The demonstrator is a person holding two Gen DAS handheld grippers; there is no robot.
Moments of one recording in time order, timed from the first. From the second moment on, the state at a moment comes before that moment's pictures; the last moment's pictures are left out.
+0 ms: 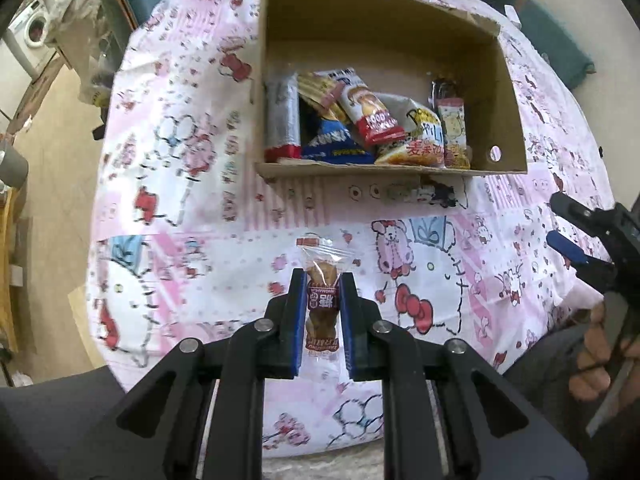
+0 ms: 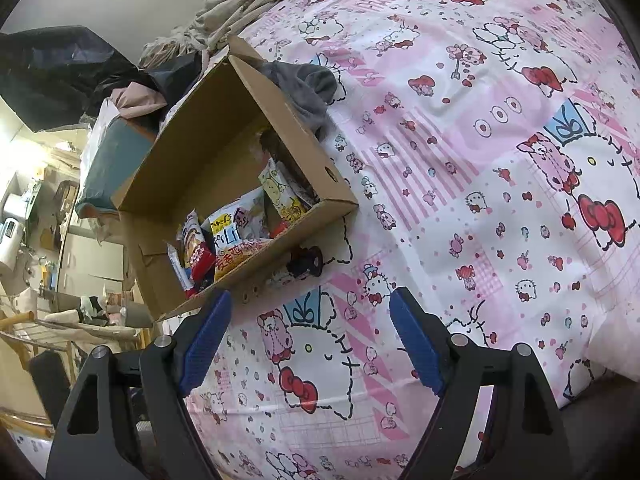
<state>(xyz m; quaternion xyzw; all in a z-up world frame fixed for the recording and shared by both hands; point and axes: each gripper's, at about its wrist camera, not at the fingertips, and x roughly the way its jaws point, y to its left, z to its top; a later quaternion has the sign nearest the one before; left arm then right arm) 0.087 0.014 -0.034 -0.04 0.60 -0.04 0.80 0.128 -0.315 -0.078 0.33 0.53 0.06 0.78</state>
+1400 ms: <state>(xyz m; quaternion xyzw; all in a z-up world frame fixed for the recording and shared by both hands) 0.096 0.027 -0.056 -0.12 0.60 -0.04 0.79 0.211 -0.165 -0.171 0.03 0.58 0.08 0.81</state>
